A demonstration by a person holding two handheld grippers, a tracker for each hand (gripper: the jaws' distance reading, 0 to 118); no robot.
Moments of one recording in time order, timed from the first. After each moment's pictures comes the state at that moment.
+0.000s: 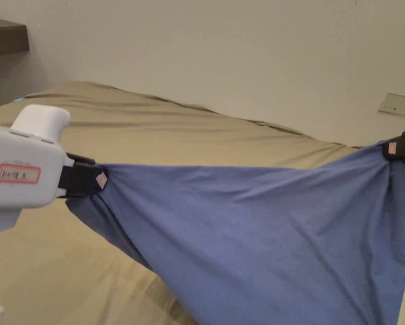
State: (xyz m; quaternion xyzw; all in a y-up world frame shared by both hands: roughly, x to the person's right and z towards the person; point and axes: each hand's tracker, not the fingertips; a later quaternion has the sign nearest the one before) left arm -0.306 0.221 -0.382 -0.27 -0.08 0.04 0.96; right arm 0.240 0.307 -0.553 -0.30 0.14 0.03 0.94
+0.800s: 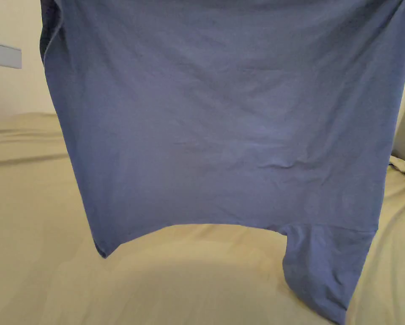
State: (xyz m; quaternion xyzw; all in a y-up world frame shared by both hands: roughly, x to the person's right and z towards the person) left arm -0.286 0.449 -0.602 -0.11 0.02 -0.02 0.99; right arm 0.265 0.503 -0.621 -0.05 0.01 0.03 1.00
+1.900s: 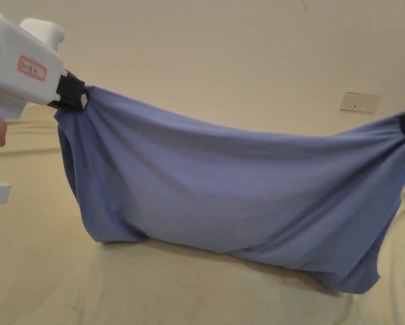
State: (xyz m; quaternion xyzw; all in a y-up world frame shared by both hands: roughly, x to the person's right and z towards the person) left arm -0.308 0.286 -0.524 -0.23 -0.06 -0.05 0.97; right arm 0.273 0.319 -0.502 -0.24 0.09 0.04 0.97
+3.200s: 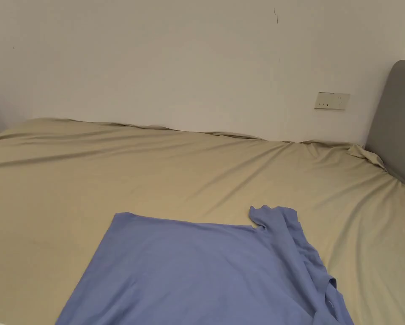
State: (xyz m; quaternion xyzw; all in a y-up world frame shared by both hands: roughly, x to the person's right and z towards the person) left arm -0.311 0.017 -0.232 -0.39 -0.11 0.01 0.91; right arm 0.315 0.039 -0.202 -0.36 0.05 -0.12 0.92
